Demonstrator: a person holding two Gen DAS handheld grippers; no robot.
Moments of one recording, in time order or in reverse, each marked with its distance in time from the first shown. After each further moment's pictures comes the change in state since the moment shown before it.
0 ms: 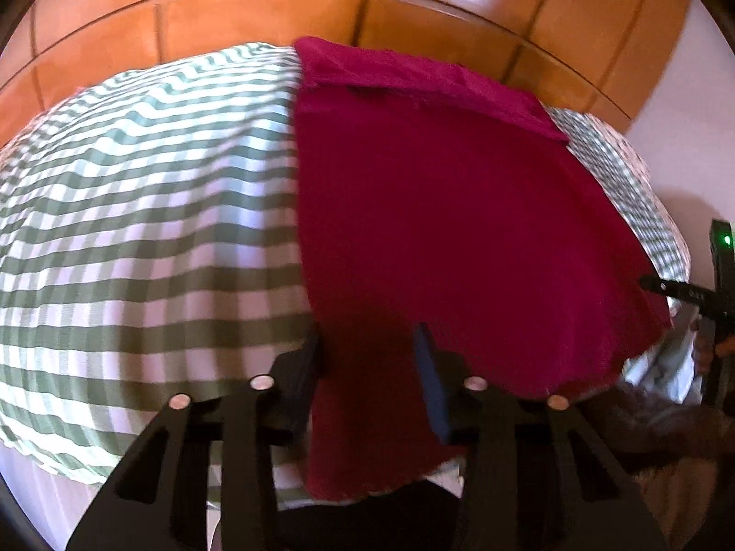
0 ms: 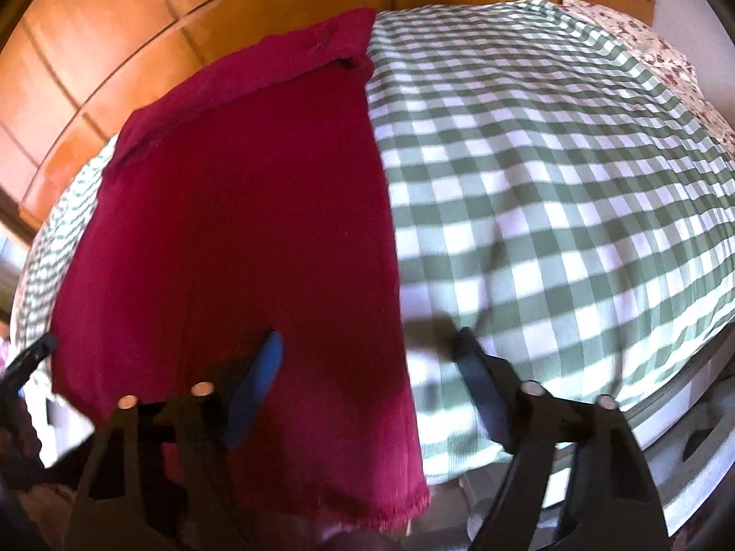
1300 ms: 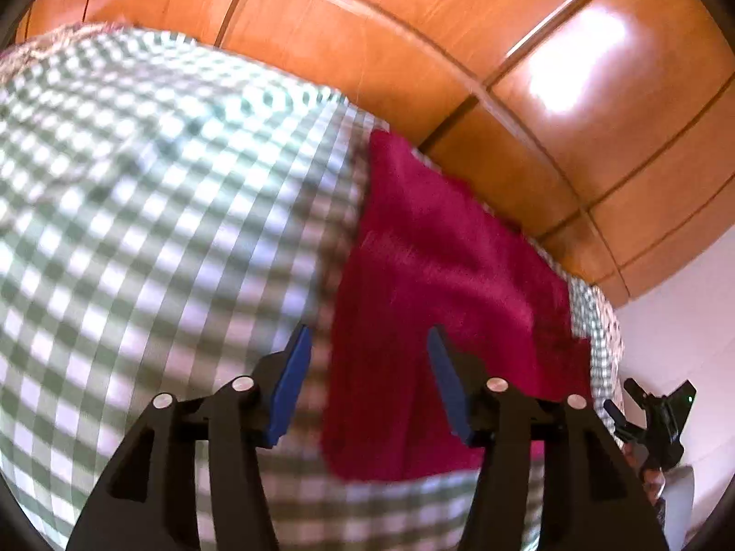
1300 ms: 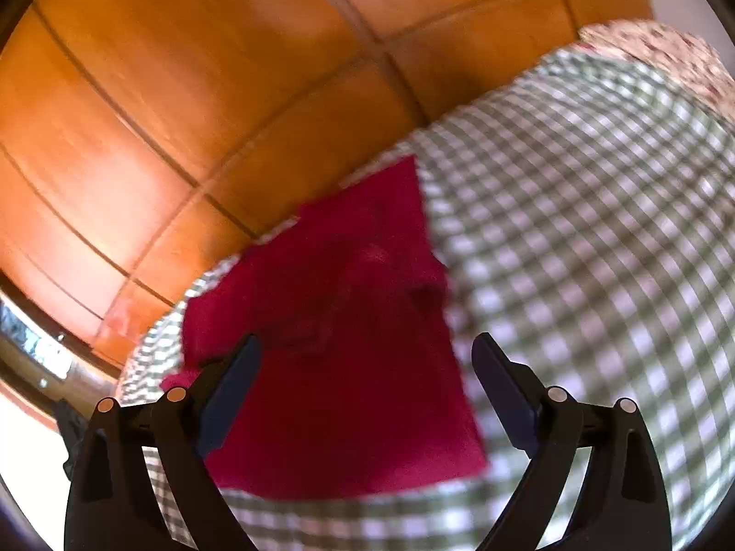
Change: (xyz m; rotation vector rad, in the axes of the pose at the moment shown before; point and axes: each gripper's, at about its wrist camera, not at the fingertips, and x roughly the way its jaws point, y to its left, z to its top) left arm 0.038 0.084 0.128 -0.443 -0.127 -0.141; right arm 0.008 -0.012 0.145 0.246 -0.252 0.252
